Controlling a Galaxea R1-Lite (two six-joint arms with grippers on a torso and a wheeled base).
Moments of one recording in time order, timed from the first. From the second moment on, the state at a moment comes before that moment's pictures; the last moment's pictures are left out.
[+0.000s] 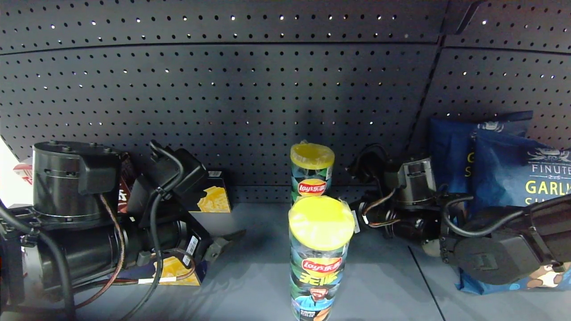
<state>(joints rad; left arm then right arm) -0.48 1.46 -0.70 -0.31 -0.04 0.26 0.67 1.86 -0.96 -0.50 -0.29 -0.02</state>
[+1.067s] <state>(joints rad) -0.39 1.29 -0.61 -0.31 -0.04 0.26 0.68 1.55 -0.82 -0.52 -0.29 -0.02</state>
